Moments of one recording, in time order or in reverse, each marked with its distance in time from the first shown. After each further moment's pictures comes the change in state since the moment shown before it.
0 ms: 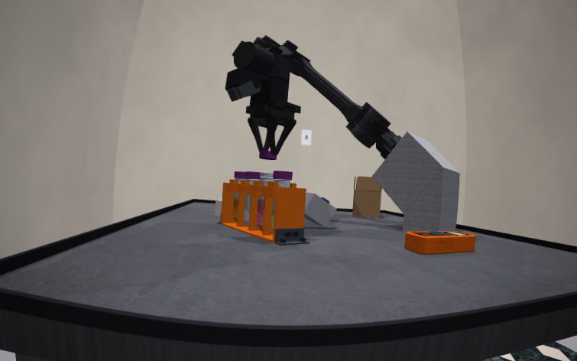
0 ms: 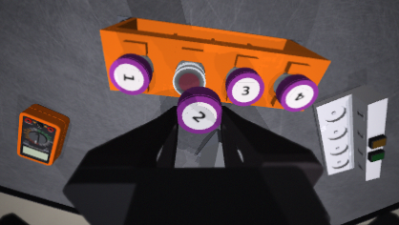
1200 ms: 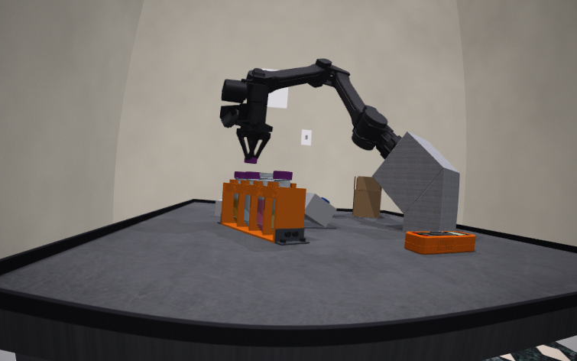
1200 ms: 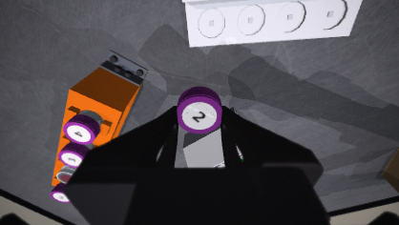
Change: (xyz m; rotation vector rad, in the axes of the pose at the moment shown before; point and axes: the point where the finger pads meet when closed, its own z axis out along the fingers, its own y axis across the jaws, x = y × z) arm 0.108 -0.201 -0.005 0.008 -0.006 1.150
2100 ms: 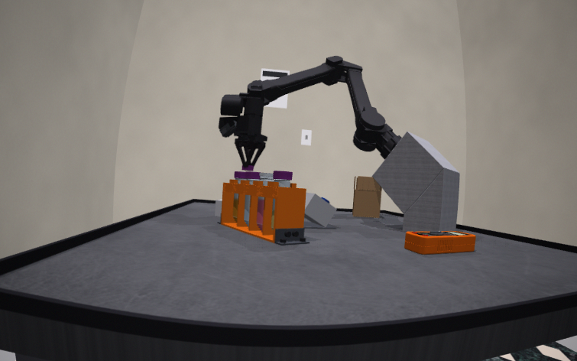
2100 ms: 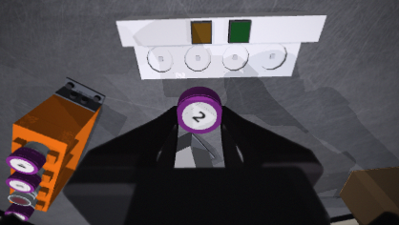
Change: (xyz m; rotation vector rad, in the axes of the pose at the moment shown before) arm -0.047 -0.070 0.016 0.002 0.007 -0.048
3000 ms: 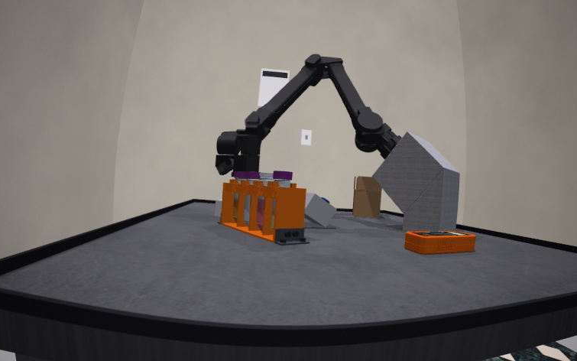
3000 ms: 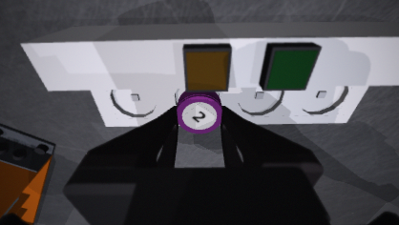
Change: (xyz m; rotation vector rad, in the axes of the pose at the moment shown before) arm 0.006 0.001 0.116 0.012 0.013 -0.011
